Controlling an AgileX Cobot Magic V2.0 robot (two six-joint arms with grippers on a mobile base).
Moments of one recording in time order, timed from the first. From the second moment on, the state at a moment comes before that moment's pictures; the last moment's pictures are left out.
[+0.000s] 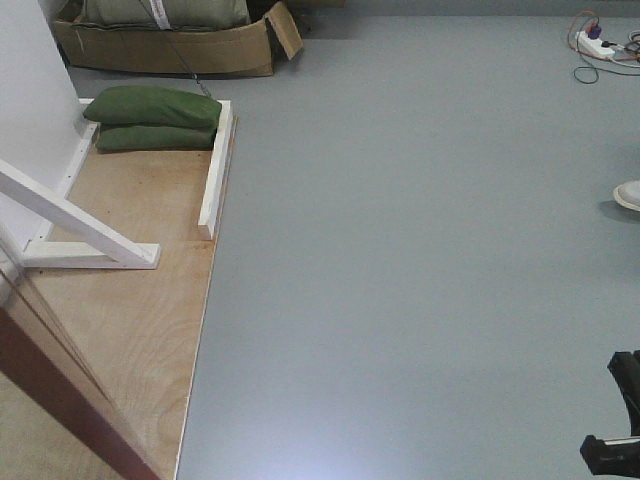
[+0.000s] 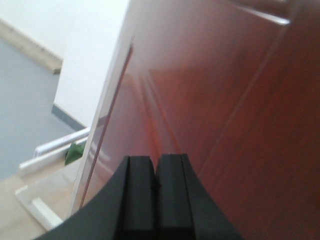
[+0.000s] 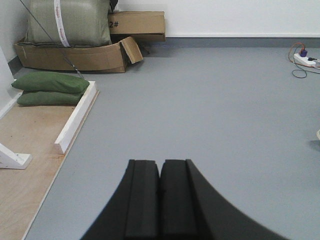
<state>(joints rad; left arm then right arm) 0.37 0.98 -1.45 0.18 0.63 -0.54 0.05 -0.01 0.03 0.07 0.37 -0.05</state>
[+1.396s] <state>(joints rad) 0.09 1.13 -1.45 -0.15 0.38 -0.35 0.05 -0.01 0.03 0.07 0.37 -0.05</state>
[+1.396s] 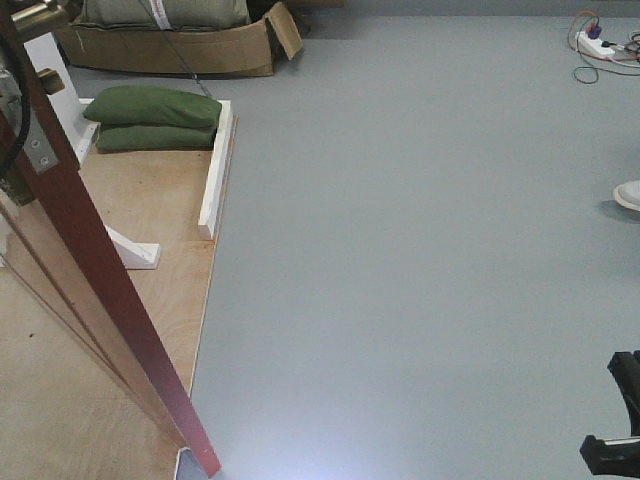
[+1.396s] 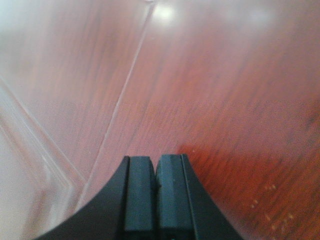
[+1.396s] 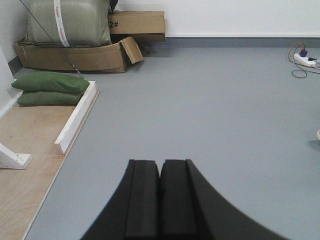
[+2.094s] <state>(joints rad) 0.04 1.16 -1.44 -0.32 0.32 -0.35 0.05 -0.01 0.03 0.07 0.37 -0.05</state>
